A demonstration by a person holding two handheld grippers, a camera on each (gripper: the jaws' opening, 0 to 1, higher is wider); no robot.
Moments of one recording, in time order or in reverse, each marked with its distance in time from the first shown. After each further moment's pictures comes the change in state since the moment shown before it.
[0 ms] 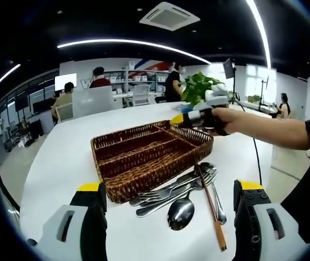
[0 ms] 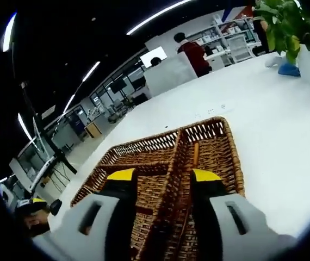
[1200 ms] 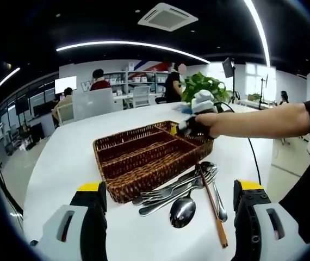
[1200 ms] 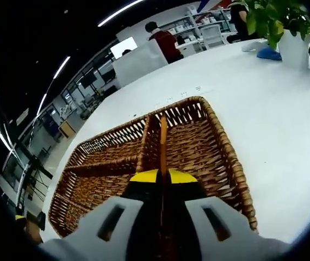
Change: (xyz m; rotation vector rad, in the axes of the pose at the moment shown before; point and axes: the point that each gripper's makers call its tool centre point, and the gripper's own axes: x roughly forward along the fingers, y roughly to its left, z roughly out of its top) left arm -0.007 0.000 0.000 0.024 -0.004 0.004; right arm 0.043 -0.044 -0.035 0.118 0.117 -0.267
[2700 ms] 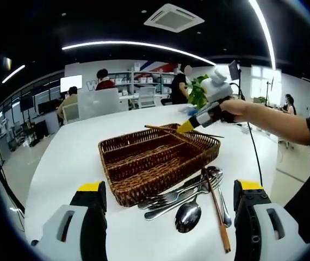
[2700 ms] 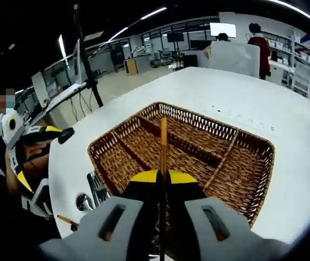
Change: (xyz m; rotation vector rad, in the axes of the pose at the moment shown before) left arm 0.004 0.010 0.010 -0.025 -0.011 0.035; right arm -0.063 0.089 0.005 -0.586 0.157 0.396
